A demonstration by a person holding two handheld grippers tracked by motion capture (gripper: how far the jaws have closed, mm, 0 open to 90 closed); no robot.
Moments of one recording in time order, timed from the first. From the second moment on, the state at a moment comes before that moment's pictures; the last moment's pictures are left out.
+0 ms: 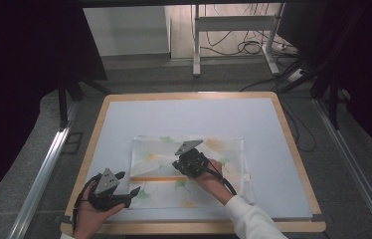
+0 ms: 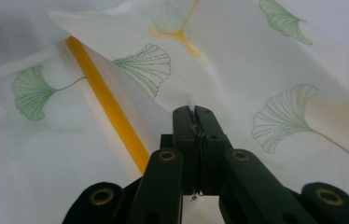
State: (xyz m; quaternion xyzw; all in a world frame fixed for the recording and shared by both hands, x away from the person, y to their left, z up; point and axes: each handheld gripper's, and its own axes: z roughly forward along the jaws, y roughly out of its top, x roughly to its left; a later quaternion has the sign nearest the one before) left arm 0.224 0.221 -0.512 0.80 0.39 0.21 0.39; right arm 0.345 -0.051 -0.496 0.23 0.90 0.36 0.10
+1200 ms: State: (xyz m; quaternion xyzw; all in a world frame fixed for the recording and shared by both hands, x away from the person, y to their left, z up) left arm 0.232 0.215 -0.525 0.83 0.39 0.19 0.36; right arm 0.369 -0.073 -0.470 0.26 0.88 0.39 0.10
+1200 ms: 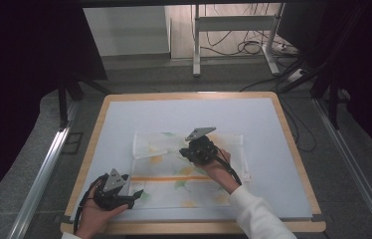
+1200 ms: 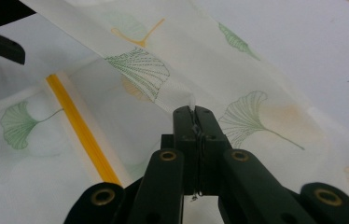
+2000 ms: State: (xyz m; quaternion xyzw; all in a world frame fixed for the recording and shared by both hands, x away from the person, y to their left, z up) left arm 0.233 0.215 -0.526 0.83 0.39 0.18 0.36; right arm 0.455 -0.077 -0.452 0.31 0.87 0.36 0.12
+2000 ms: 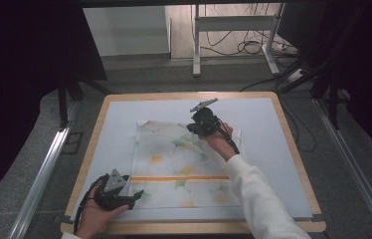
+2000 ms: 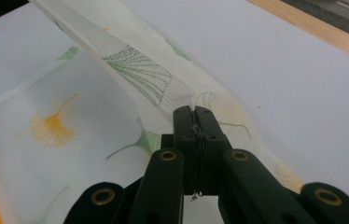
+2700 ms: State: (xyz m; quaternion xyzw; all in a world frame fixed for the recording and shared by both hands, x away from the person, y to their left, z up) left arm 0.235 0.214 -0.527 0.83 0.39 0.17 0.36; right arm 0.489 -0.096 -0.433 0.36 0.83 0.39 0.18
